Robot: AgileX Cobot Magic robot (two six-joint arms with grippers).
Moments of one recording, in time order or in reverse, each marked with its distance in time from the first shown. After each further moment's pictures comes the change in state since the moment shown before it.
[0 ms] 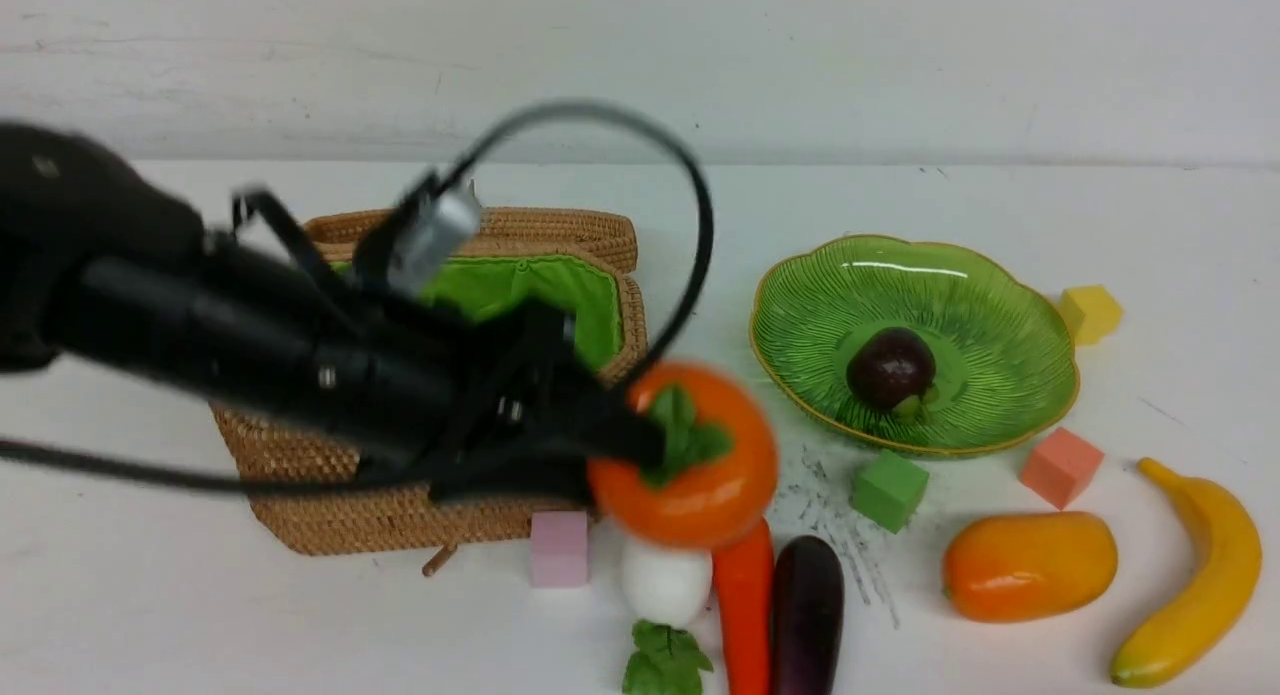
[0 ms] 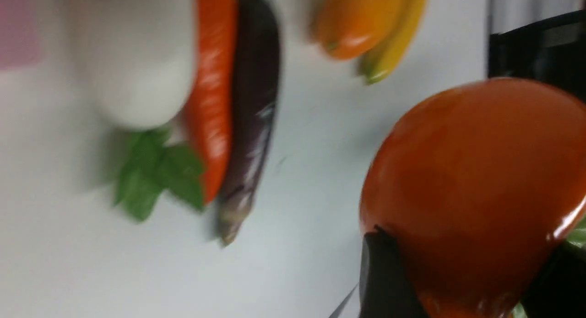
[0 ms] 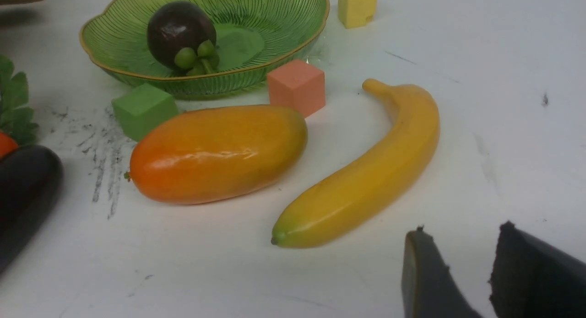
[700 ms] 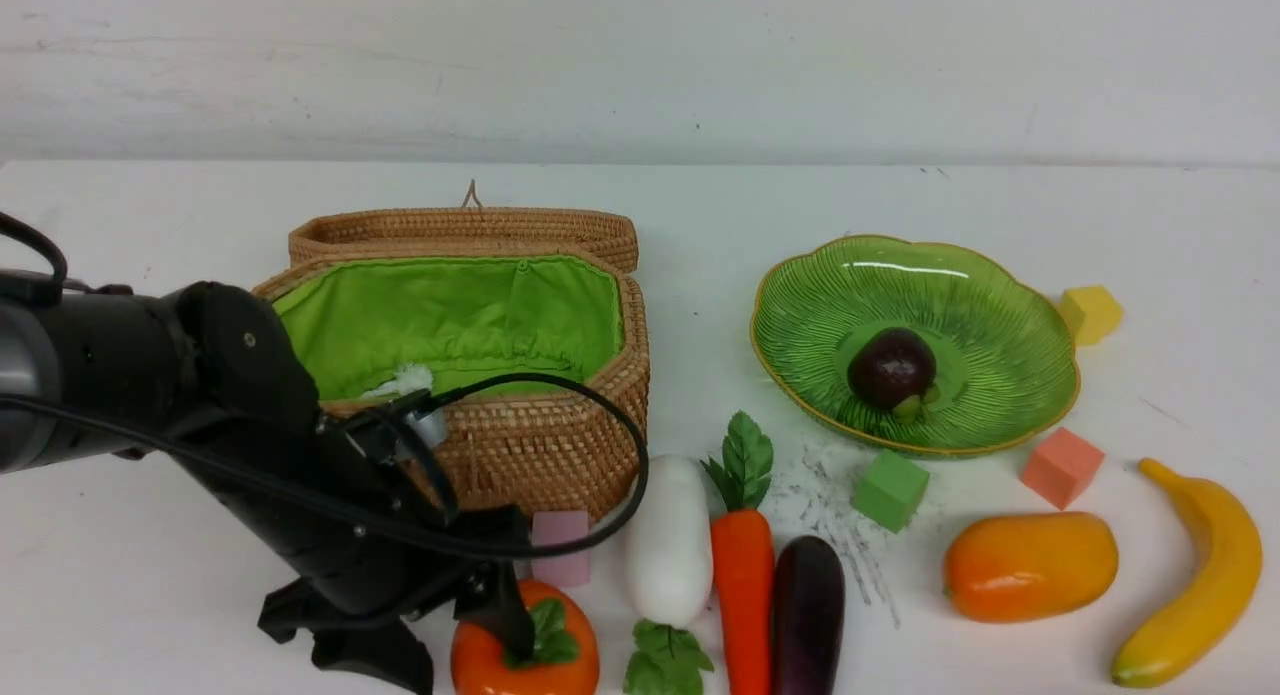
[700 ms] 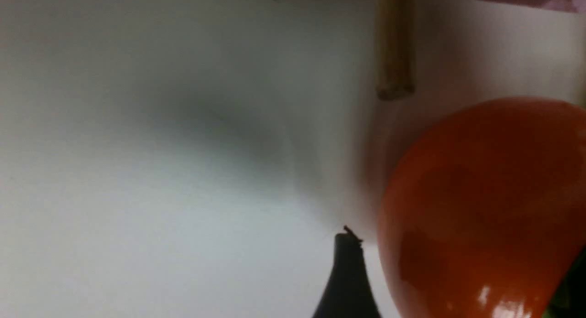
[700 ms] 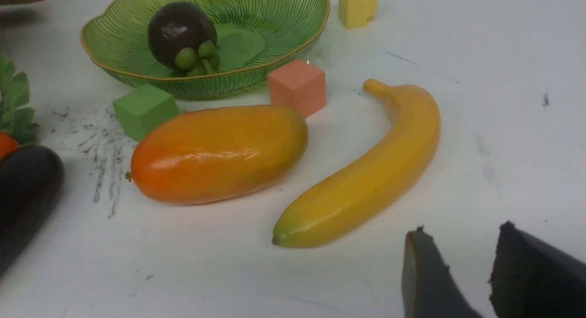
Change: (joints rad) right arm 0.000 0.000 0.000 0.000 0.000 0.000; left arm 0.000 0.261 0.140 0.525 -0.149 -0.378
